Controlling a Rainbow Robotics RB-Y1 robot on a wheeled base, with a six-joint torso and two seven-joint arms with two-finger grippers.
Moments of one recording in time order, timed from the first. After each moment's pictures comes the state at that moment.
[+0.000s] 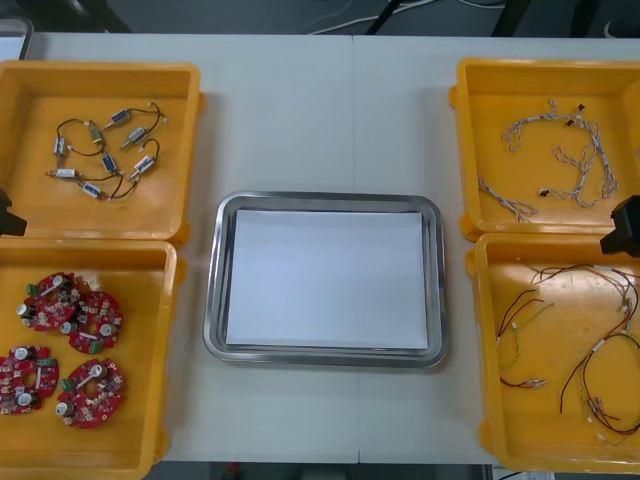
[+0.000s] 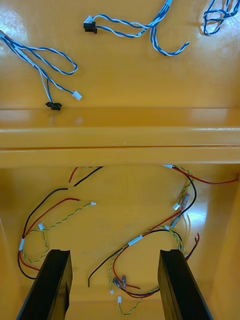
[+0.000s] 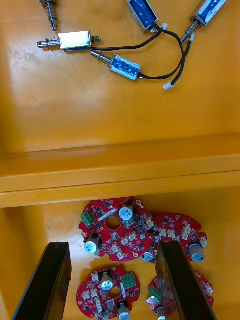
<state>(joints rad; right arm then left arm) -0.35 -0.83 -0.17 -1.97 -0.83 1.92 1.26 -0.32 0.68 0.44 -1.97 0.71 1.91 -1.62</state>
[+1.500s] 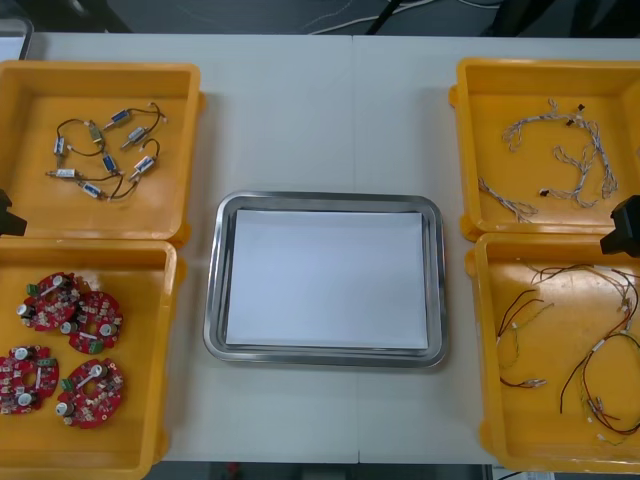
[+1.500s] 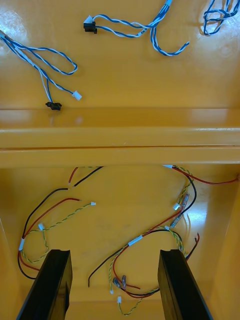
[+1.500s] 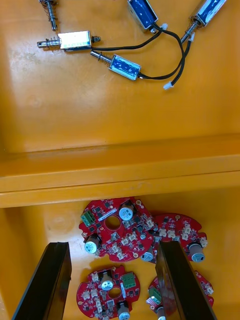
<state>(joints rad) -0.35 -0.83 -0.17 -1.97 -0.83 1.92 1.26 -0.32 0.68 0.44 -1.97 0.71 1.91 -1.62</state>
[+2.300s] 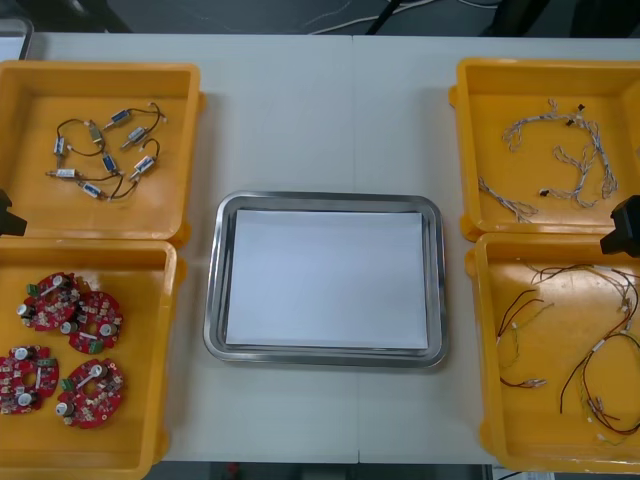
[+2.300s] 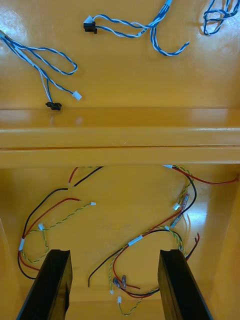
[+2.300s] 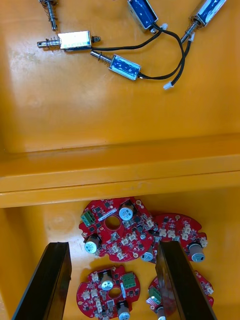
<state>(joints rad) -0.35 -0.83 -0.17 -1.97 -0.83 1.92 1.26 -0.32 0.68 0.44 -1.97 0.71 1.91 -1.62</state>
